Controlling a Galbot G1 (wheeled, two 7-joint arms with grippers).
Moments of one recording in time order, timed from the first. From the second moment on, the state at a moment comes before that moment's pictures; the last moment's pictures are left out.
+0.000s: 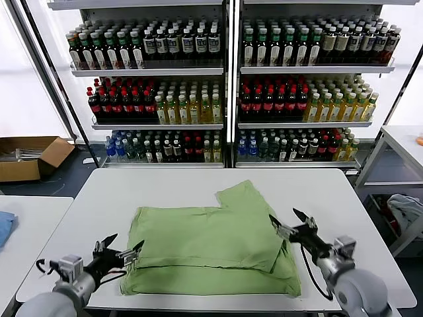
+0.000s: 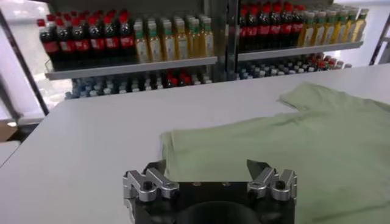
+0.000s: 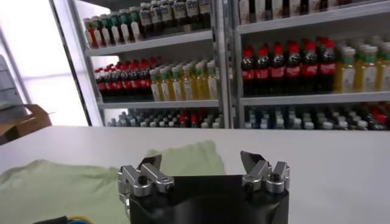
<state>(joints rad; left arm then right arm) 1.40 -0.94 -0.60 -2.04 -0.58 0.58 0.07 -1.06 1.00 0.36 1.80 0.64 -0.38 -0.14</state>
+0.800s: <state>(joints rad) 0.88 -0.91 -0.28 -1.54 -0.64 0.58 0.11 -0.55 1.08 0.02 1.27 0.63 -0.42 -0.18</state>
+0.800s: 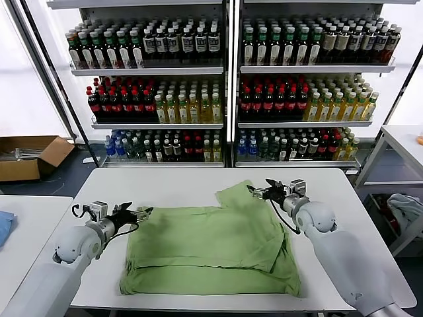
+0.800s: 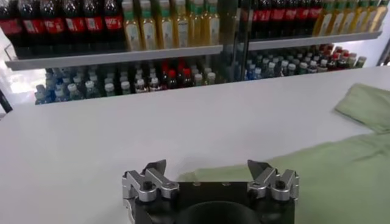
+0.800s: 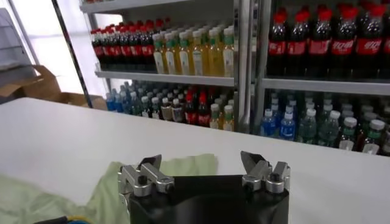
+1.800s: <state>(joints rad) 0.89 -0.93 -0.25 -1.48 -0.60 0.57 0.15 -0.50 1.14 -0.07 1.15 0.64 -0.42 -0.17</state>
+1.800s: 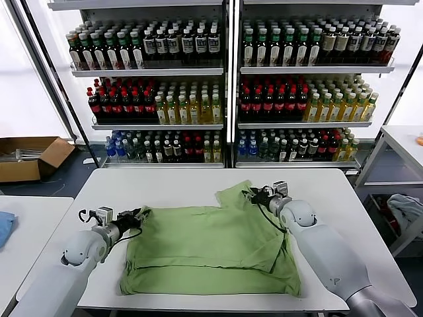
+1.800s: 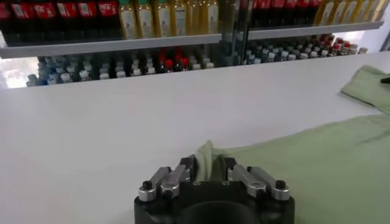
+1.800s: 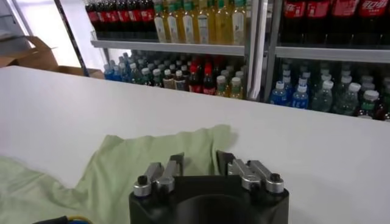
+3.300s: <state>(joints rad) 1.34 -0.93 -0.56 -2.04 -0.66 0.54 0.00 -1.23 1.01 0.41 2.01 0.82 -0.41 -0.10</state>
